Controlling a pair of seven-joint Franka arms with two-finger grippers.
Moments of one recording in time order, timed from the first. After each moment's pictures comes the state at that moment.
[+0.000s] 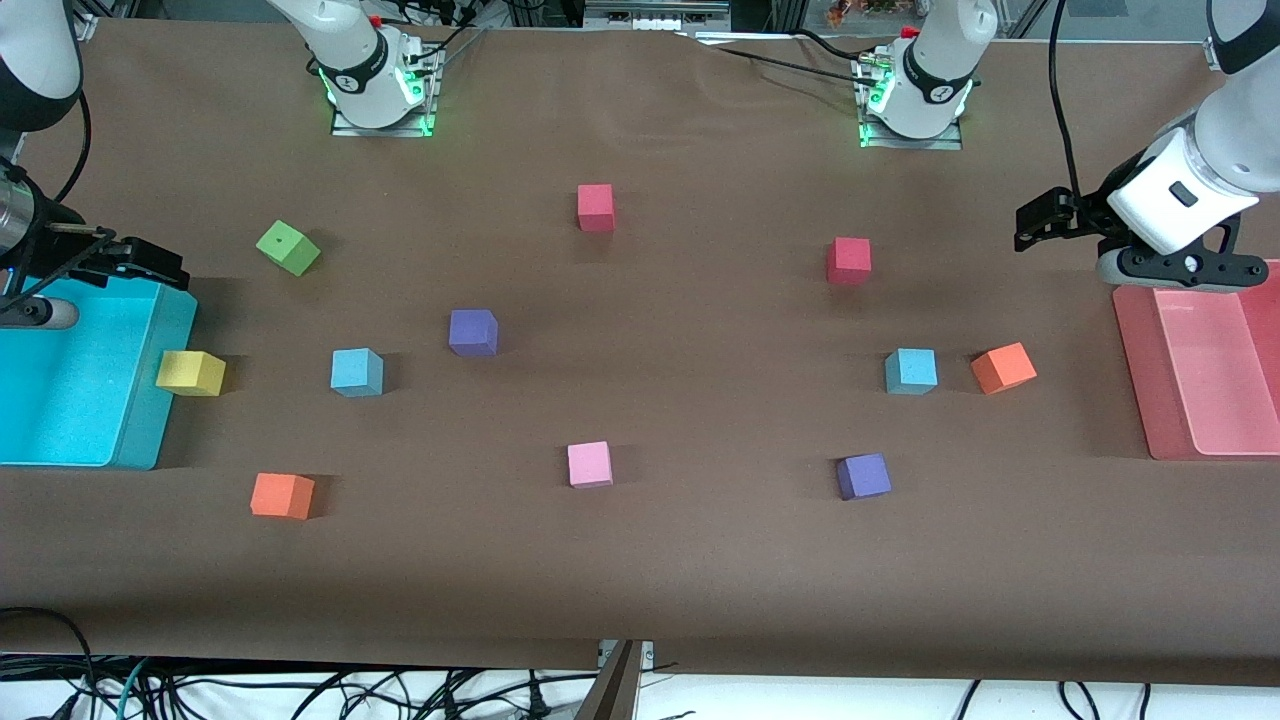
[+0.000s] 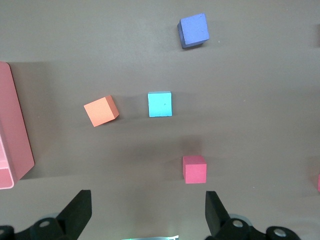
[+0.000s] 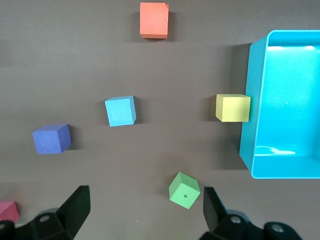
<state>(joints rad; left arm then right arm) -0.10 0.03 0.01 -1.63 -0.04 1.52 -0.03 0.00 0.11 -0.05 -1.61 -0.01 1.62 -0.03</state>
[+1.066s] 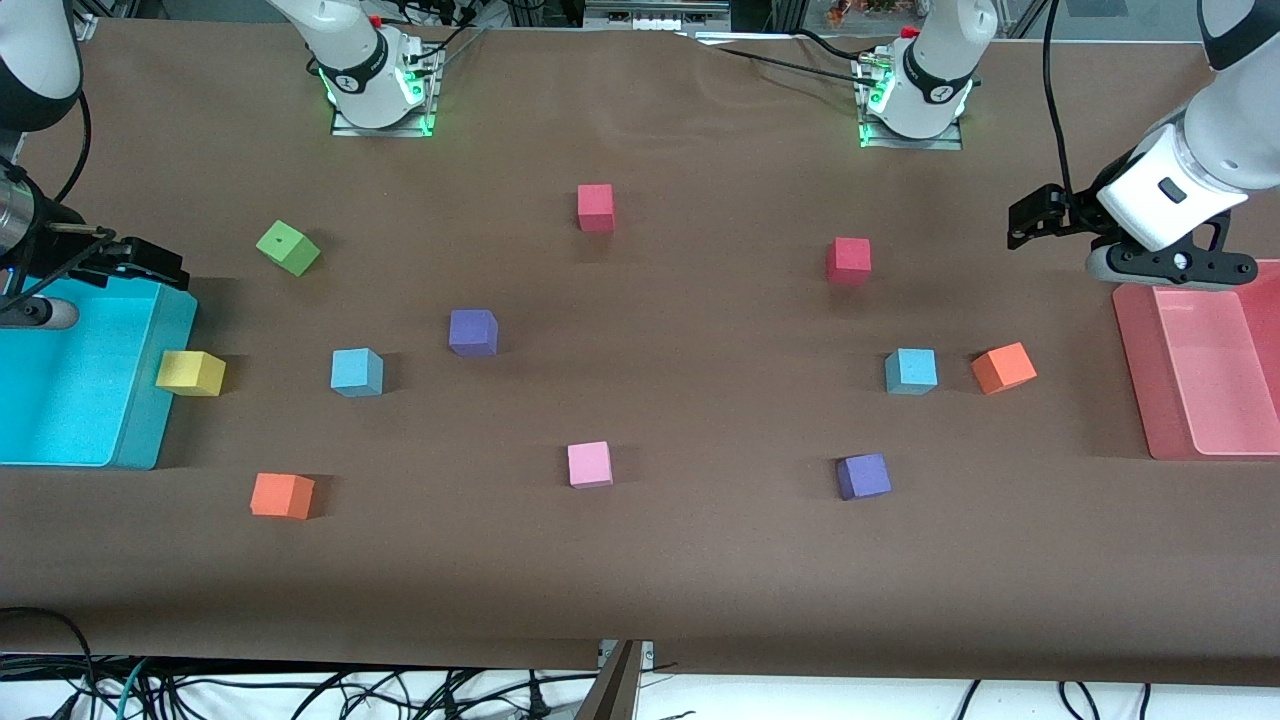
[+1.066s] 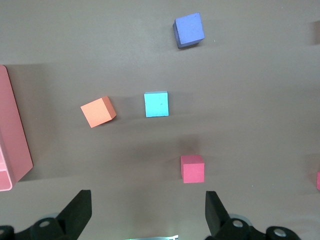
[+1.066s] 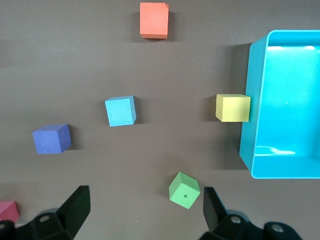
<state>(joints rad) -0.10 0.02 -0.01 -1.63 -0.04 1.52 -0.03 0.00 0.11 -0.05 -1.61 -0.01 1.62 -0.03</state>
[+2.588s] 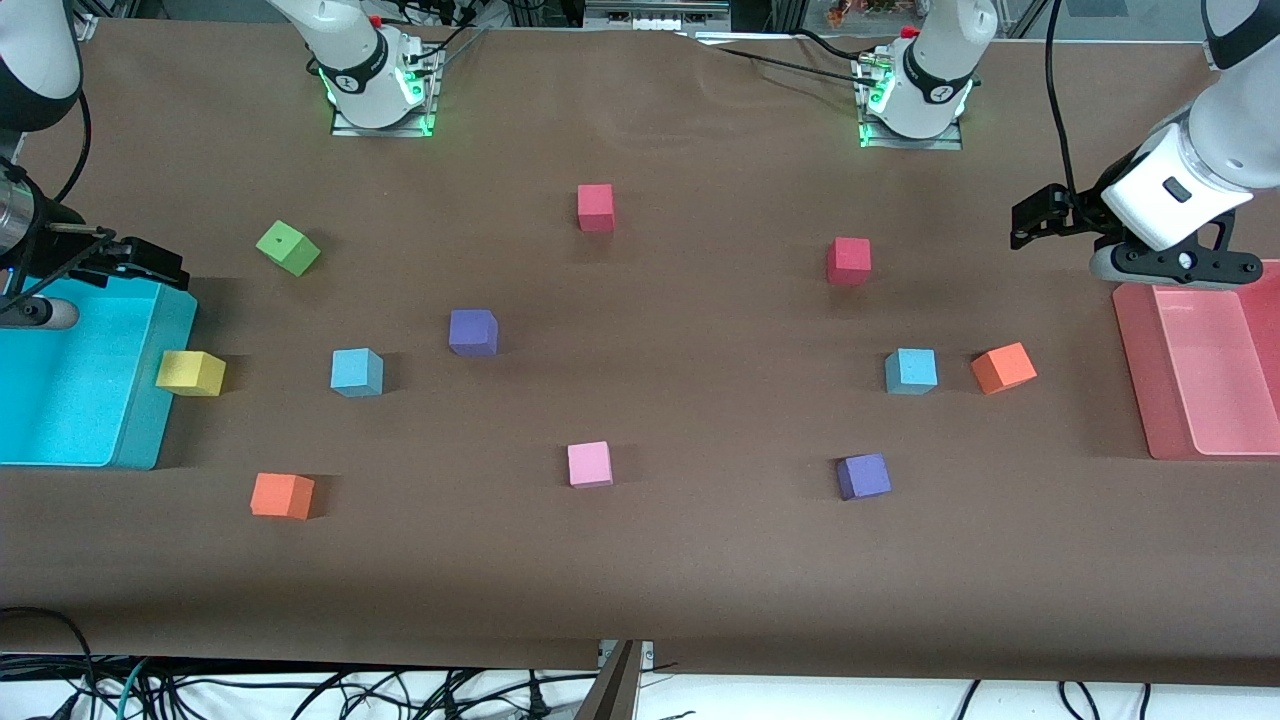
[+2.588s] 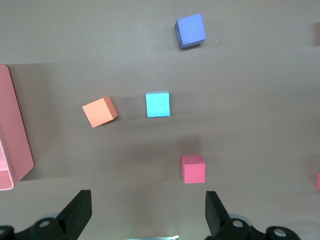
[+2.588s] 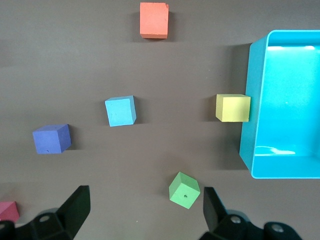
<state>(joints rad) -0.10 0.02 0.00 -1.63 -0.04 1.52 -0.03 0.00 0.11 -0.05 -1.61 -0.01 1.62 -0.03</state>
